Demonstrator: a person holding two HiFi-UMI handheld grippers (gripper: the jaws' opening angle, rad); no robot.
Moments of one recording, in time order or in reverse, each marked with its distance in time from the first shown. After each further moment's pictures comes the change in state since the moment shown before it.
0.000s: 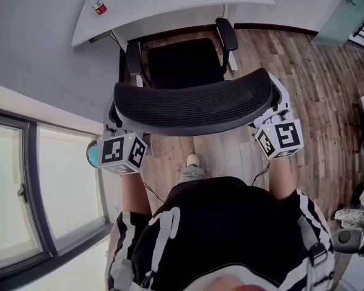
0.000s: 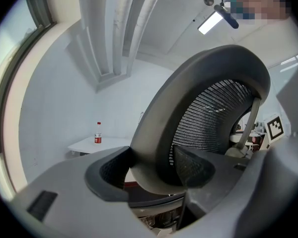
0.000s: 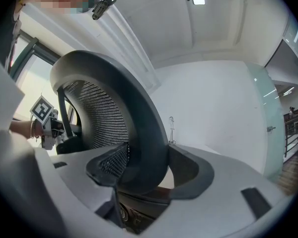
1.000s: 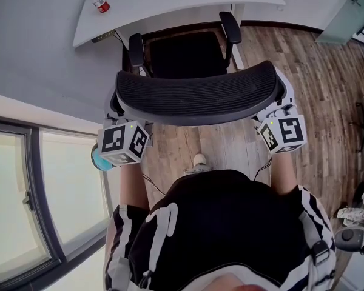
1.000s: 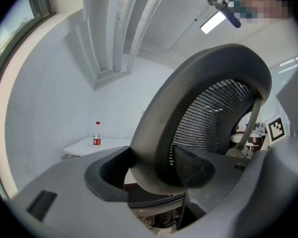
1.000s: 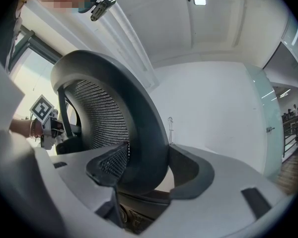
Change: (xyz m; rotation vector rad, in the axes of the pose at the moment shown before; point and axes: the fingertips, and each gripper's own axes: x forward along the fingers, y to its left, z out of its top) left arm 0.053 0.051 0.005 0.005 0.005 -0.029; right arm 0.064 0.006 -0.002 -0.001 -0.017 -0.043
